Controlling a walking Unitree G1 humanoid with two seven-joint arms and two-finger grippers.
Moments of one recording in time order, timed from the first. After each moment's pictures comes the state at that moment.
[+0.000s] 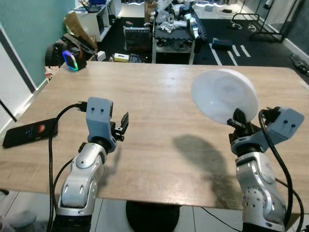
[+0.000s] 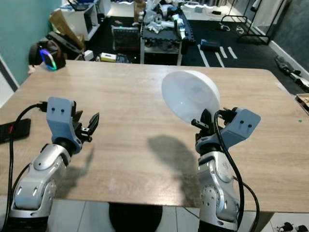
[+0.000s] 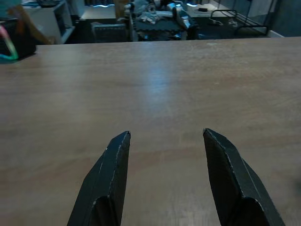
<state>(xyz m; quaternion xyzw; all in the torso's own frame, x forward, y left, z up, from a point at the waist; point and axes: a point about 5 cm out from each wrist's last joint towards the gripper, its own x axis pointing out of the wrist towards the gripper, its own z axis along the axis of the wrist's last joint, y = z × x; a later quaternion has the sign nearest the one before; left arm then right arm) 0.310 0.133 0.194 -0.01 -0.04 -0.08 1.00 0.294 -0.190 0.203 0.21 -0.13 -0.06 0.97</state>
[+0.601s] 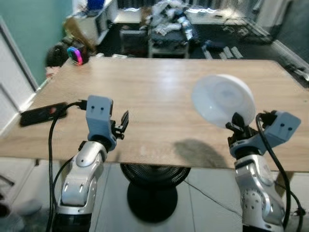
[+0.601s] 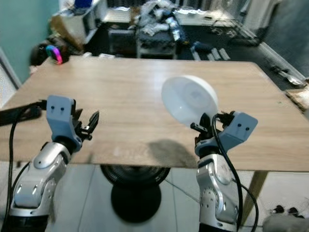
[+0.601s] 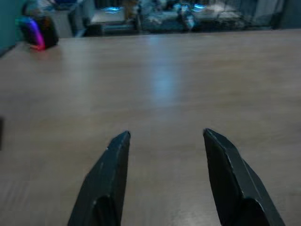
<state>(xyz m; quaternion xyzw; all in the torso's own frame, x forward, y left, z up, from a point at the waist) 0.311 0.135 0.197 -0.01 -0.05 -0.08 1.00 0.297 -0.186 0.196 0.20 -0.12 -0.06 0.97</state>
